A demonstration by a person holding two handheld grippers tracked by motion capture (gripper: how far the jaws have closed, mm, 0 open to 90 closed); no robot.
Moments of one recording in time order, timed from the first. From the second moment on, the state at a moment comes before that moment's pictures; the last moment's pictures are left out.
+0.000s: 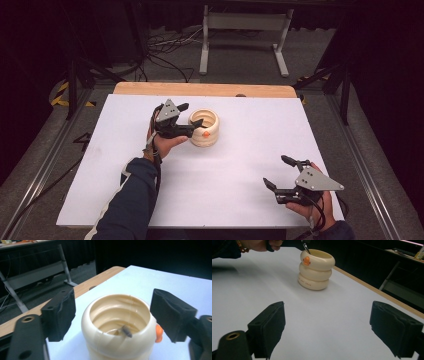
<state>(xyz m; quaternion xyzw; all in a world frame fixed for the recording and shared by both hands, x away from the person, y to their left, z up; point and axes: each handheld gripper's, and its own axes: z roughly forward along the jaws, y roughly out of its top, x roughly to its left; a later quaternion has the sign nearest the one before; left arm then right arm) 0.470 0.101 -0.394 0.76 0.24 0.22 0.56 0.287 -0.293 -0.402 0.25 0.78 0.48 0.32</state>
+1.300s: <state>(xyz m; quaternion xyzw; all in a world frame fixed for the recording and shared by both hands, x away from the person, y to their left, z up) 0.422 0.129 -0.378 0.79 0.21 0.27 0.52 0.287 -0.294 -0.403 0.25 0.78 0.48 0.32</state>
